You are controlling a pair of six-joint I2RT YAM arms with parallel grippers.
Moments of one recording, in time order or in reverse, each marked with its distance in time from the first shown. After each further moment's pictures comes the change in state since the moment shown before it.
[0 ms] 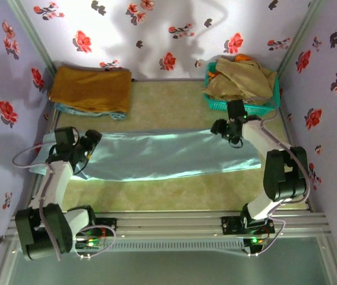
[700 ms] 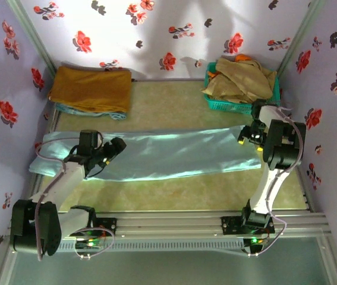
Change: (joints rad) left arm -0.273 0.035 -0.092 0.090 0.020 0.060; right arm -0.316 0.402 0.267 -0.350 0.089 -0.267
